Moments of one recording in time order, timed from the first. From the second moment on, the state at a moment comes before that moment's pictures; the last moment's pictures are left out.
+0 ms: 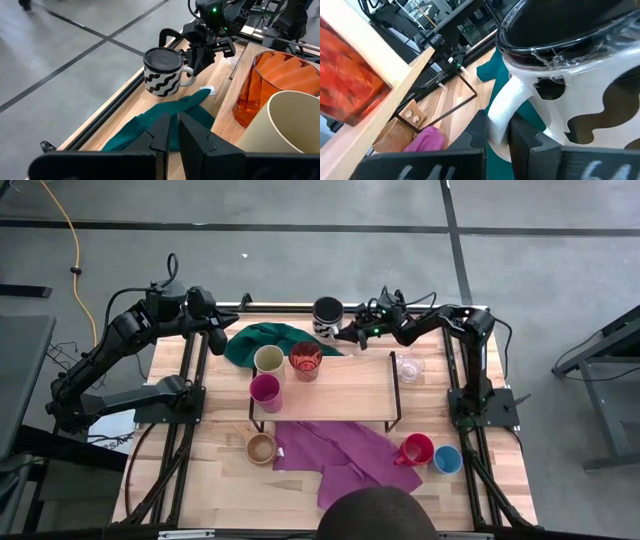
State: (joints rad) left arm 0.84 0.77 1.04 -0.79 0.16 0.06; right arm -0.74 2.02 0.85 0.95 -0.88 0.44
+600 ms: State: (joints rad) left arm 0.84 0.77 1.04 -0.79 0.16 0.07; right arm -0.79 1.99 0.99 0.88 -0.94 0.48
